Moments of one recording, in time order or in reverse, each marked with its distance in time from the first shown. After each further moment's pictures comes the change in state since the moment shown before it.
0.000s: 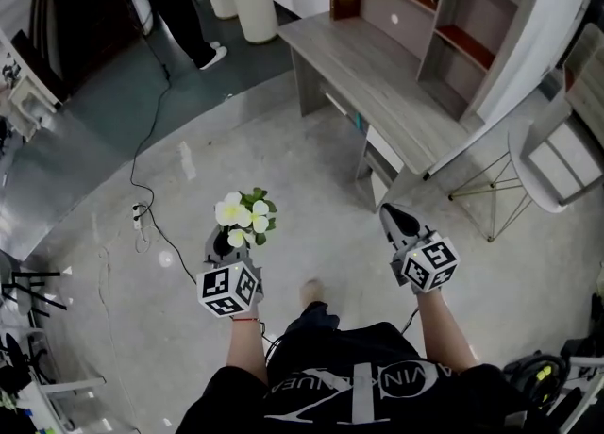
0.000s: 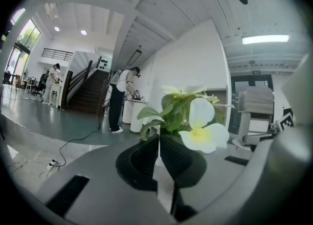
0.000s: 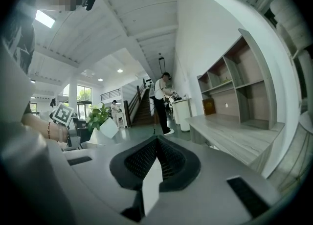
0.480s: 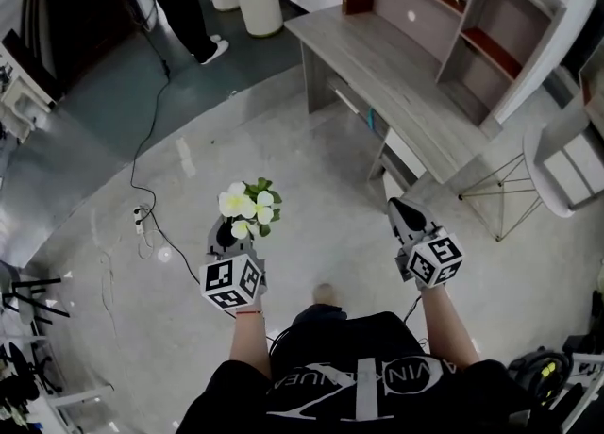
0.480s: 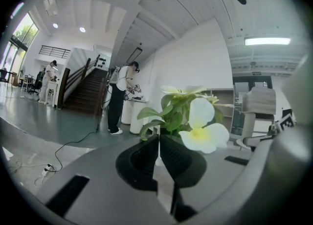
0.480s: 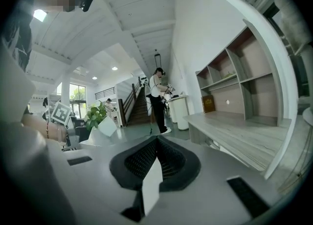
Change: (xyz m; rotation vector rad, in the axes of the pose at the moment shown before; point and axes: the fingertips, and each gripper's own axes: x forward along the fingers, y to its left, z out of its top) left arm 0.071 0.075 0.009 -0.003 0.003 -0.029; right arm 0.093 0.002 -0.003 0.021 0.021 -0.056
